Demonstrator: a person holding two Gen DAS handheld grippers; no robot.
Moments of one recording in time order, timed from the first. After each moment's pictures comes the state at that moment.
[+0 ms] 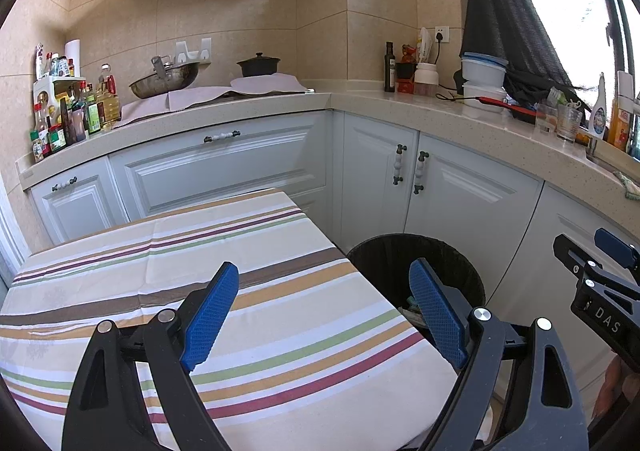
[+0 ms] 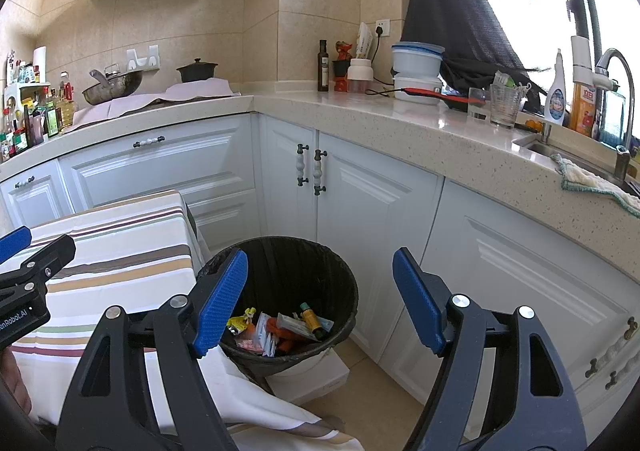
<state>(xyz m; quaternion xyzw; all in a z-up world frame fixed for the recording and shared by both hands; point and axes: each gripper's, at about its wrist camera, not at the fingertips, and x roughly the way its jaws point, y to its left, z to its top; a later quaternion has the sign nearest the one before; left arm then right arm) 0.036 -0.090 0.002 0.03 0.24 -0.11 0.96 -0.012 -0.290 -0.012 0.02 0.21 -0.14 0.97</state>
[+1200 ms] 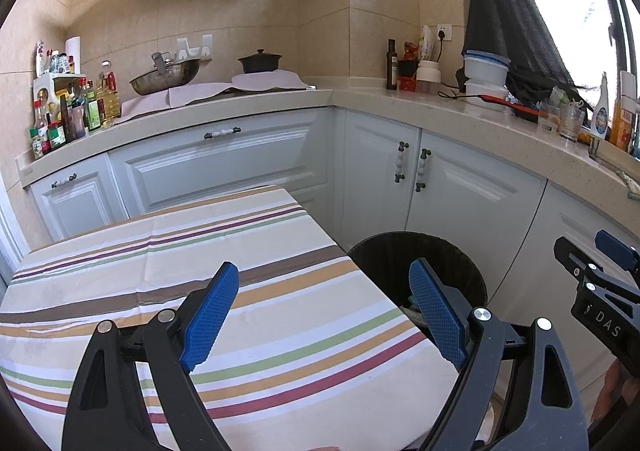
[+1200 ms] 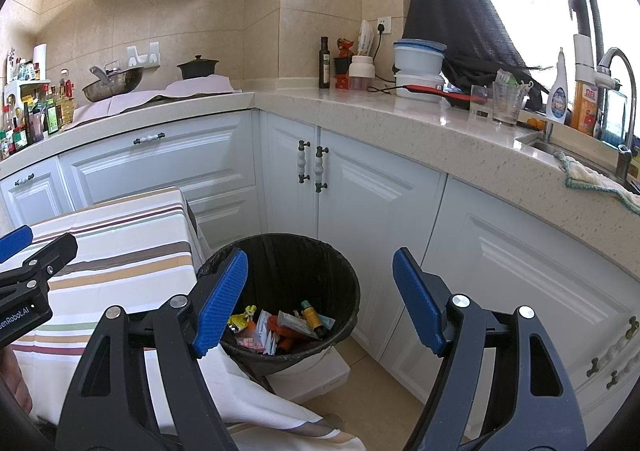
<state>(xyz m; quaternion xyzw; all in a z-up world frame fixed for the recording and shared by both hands) 0.039 -0.091 -0.003 0.03 0.24 -0.11 0.96 -0.010 -0.291 -0.013 0.02 0.21 -0.14 0.97</state>
